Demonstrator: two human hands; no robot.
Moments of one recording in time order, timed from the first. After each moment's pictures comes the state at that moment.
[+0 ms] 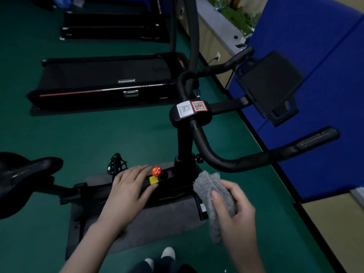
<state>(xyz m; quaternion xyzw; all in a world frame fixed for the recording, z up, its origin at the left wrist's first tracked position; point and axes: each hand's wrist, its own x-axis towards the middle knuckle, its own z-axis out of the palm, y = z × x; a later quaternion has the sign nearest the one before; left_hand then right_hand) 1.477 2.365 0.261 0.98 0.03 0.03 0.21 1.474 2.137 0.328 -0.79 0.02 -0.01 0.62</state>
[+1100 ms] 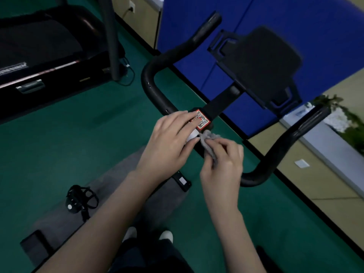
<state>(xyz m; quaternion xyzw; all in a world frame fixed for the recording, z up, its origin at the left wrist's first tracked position) 1.712 2.381 0.294 0.85 -0.37 0.14 0.36 1.625 2.279 0.319 -0.92 0.18 -0.29 0.19</state>
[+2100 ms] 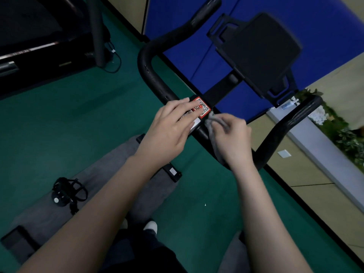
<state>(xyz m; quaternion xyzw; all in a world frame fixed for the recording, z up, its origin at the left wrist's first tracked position) 1.722 2.381 0.276 0.81 -0.38 0.14 0.43 1.662 2.249 0.340 -0.92 0.25 -0.14 0.28</state>
